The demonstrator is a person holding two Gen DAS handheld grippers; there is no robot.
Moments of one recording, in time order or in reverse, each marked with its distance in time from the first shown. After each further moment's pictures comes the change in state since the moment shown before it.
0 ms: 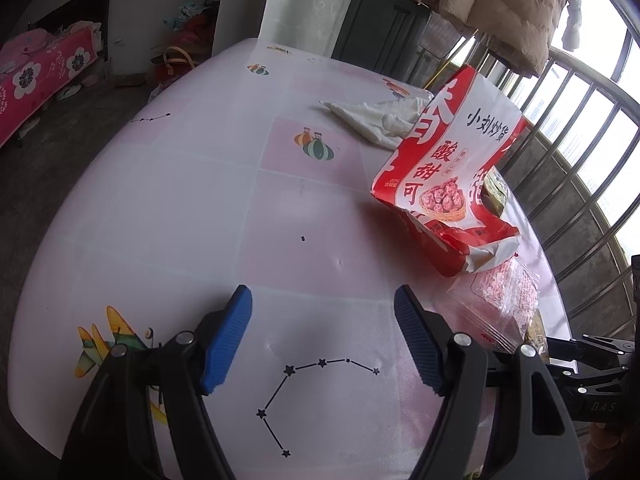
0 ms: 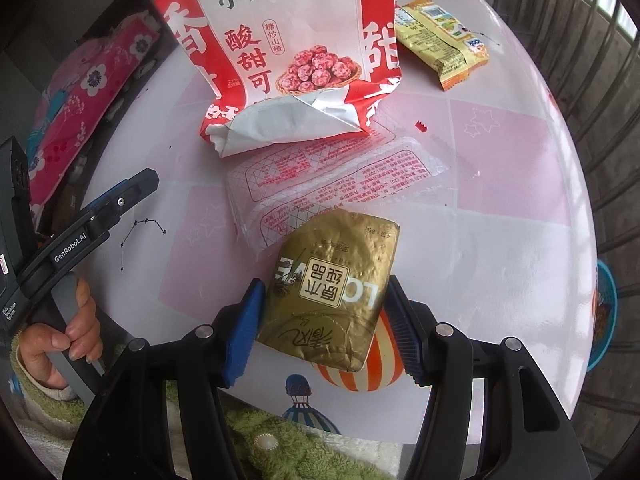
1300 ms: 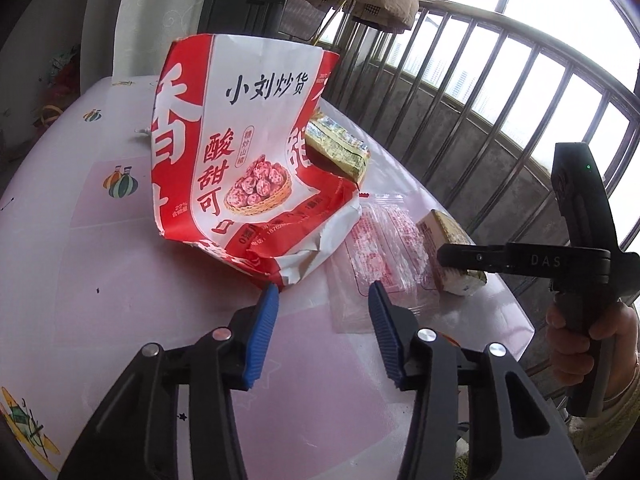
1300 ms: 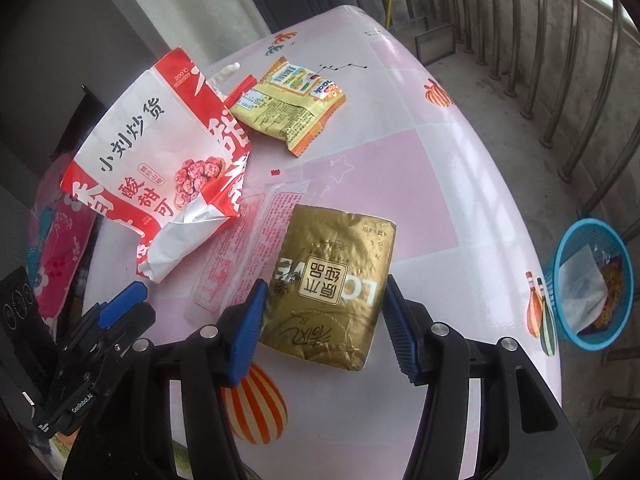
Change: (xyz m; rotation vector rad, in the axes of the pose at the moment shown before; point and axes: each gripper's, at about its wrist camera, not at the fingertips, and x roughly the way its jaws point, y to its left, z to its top) left arm 0.020 -0.100 -0.001 0.319 0.002 -0.312; right arm -0.042 -0.109 -0.030 0.309 -0.248 0.047
